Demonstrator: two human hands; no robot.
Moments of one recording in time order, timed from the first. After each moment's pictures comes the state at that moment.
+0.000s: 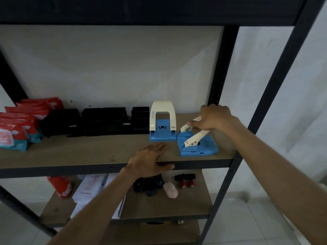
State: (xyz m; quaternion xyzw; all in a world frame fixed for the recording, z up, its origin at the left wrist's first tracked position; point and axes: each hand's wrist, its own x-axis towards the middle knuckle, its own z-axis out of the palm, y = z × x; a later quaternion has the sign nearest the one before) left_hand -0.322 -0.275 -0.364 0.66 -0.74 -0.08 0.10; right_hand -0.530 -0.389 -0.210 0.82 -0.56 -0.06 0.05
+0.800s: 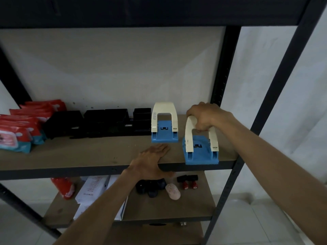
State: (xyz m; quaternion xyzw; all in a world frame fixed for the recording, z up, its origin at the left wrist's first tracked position) left_hand -0.315 -0.279 -0.371 0.65 -0.75 -0.08 0.09; right_hand -0.511 -0.403 -0.206 0.89 -0.45 -0.09 0.03
